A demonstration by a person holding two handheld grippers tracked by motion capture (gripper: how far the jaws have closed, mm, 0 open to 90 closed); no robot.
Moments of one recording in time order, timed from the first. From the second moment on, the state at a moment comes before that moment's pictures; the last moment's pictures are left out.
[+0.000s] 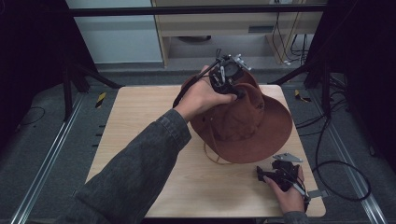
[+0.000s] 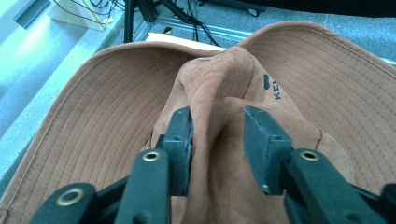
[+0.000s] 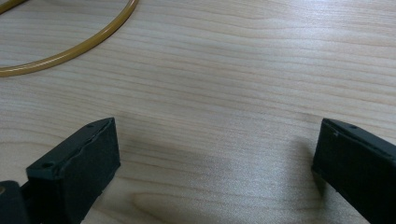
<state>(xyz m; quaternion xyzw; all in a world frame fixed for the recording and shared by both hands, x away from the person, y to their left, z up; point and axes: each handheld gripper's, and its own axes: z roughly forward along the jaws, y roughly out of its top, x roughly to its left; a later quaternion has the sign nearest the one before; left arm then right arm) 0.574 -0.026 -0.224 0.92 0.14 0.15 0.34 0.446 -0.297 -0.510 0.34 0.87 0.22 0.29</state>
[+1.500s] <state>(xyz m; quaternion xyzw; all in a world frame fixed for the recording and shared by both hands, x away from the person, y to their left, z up) 0.534 0.019 -0.212 0.90 0.14 0.17 0.36 0.446 -0.297 -0.510 0.34 0.87 0.22 0.29</state>
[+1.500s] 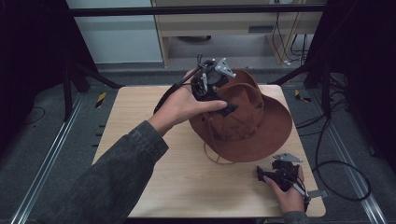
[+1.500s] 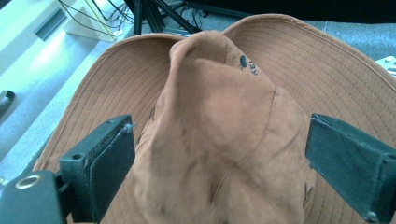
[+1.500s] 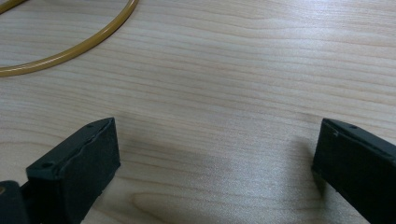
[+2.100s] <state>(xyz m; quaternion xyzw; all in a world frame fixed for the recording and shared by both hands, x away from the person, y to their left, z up) 0.510 0.087 -0.211 0.88 0.15 0.19 0.41 0.446 -0.297 -0.510 0.34 0.87 0.22 0.29</state>
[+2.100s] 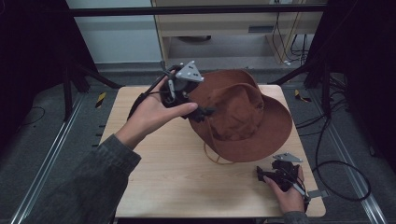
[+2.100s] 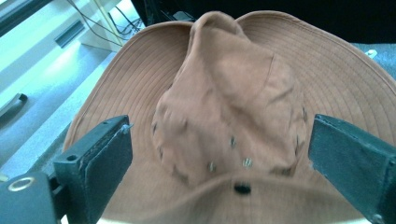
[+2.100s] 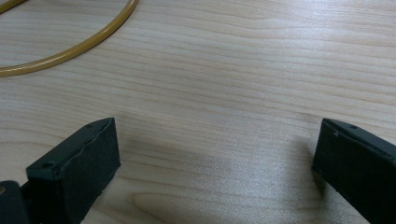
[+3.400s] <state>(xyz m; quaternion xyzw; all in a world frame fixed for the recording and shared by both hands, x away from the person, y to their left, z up) 0.496 0.234 -0.417 0.87 0.30 0.18 0.35 0.448 -0.299 -0.509 0.33 0.87 0.21 0.29</state>
